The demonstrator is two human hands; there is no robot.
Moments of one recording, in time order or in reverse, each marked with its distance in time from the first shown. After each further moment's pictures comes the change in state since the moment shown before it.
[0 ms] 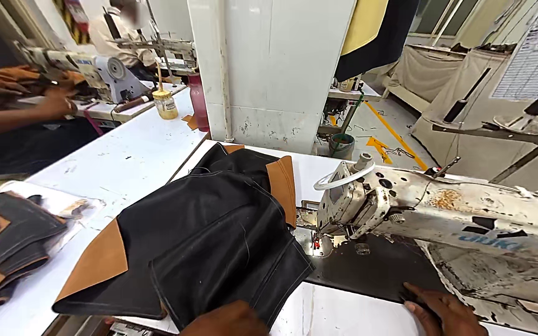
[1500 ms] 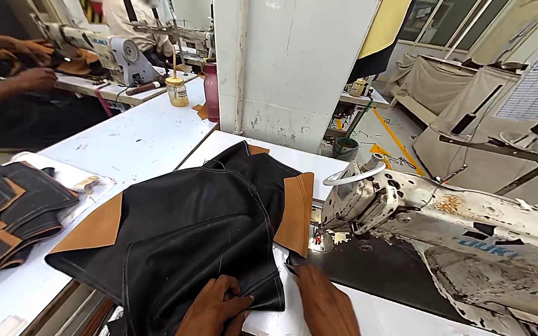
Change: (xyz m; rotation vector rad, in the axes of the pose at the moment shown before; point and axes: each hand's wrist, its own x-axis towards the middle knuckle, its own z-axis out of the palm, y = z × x) left_hand -0.009 -0.048 0.071 0.139 0.432 -0.227; right_hand 0.004 -0.180 0.085 -0.160 0.137 -0.468
